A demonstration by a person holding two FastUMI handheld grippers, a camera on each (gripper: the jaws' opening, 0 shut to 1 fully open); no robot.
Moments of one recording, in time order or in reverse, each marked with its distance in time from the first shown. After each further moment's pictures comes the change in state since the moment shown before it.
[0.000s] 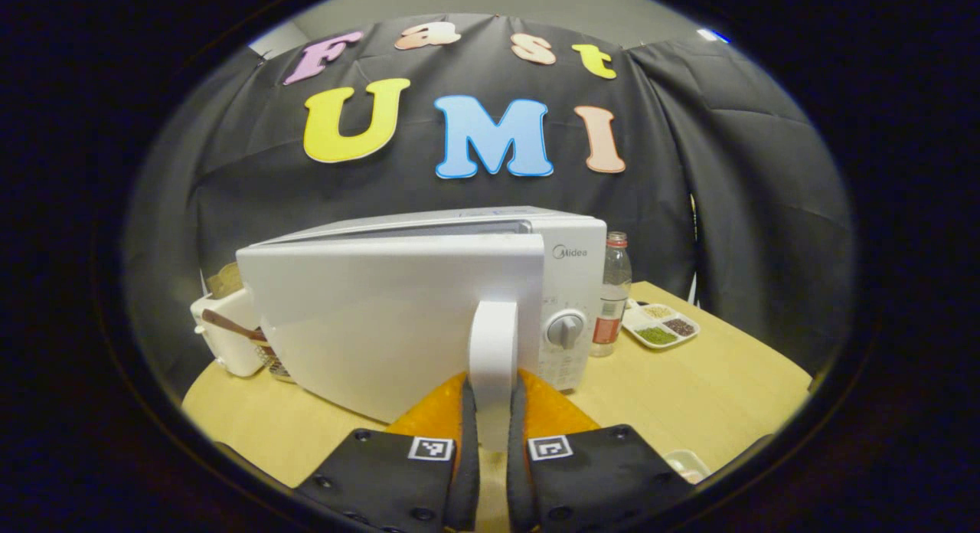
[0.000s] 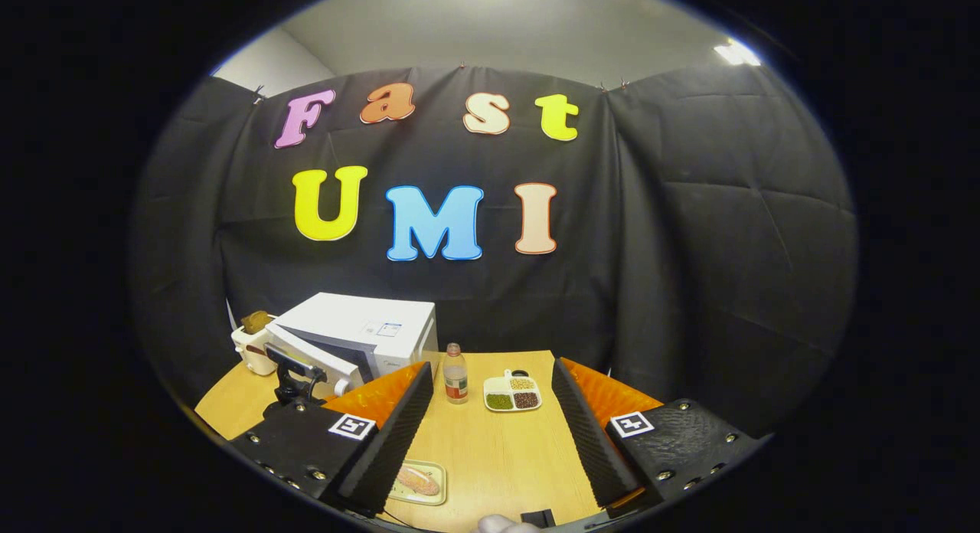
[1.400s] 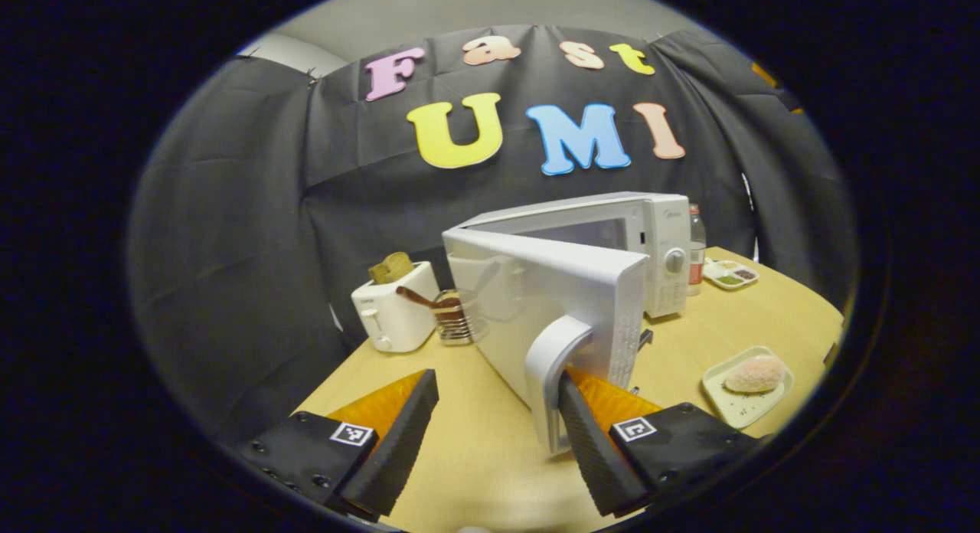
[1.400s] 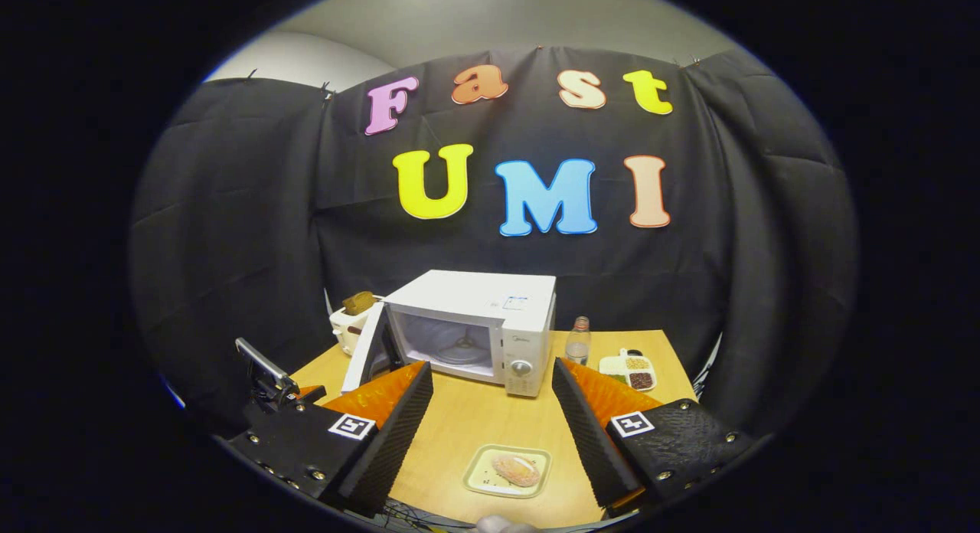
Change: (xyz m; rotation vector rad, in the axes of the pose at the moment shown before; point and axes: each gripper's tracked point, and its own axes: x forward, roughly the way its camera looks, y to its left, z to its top) left arm -0.210 0.194 -0.056 0.053 0.038 0.334; right arm -0.008 0.155 -0.050 0.007 0.084 0.397
